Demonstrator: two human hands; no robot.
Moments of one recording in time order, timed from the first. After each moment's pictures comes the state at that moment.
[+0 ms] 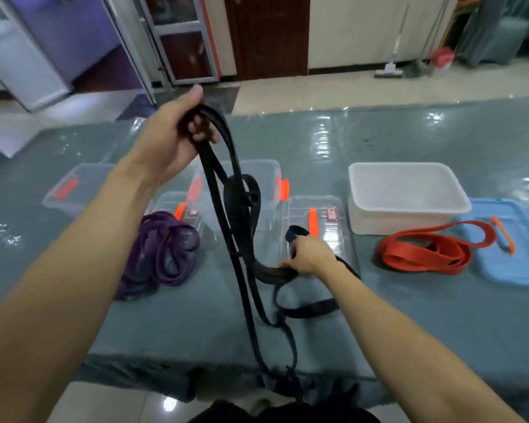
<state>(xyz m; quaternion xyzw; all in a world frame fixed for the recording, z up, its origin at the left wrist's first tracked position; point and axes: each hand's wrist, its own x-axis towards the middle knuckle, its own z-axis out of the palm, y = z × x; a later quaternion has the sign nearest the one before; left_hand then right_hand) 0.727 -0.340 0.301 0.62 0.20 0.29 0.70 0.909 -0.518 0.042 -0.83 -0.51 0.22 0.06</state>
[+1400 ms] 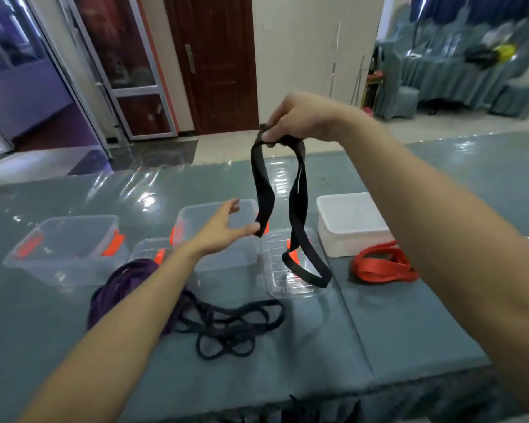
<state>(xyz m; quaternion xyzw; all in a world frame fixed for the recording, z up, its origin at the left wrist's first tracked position) 0.728 -0.348 0.190 0.87 0.30 0.06 0.39 0.921 -0.494 0.407 -0.79 -0.52 0.14 0.29</state>
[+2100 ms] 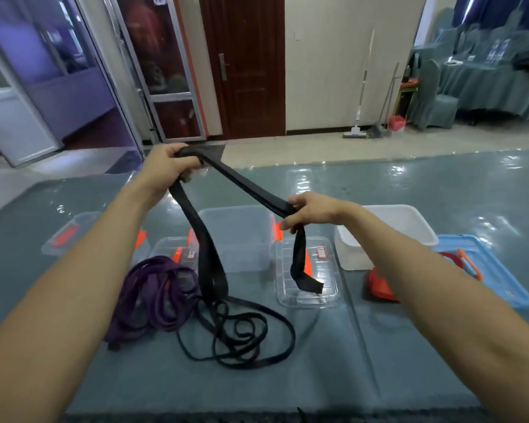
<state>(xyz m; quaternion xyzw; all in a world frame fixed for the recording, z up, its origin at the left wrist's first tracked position) 0.687 -0.268 0.318 0.79 0.27 0.32 0.45 0.946 -0.503 0.258 -0.73 -0.52 0.35 0.28</state>
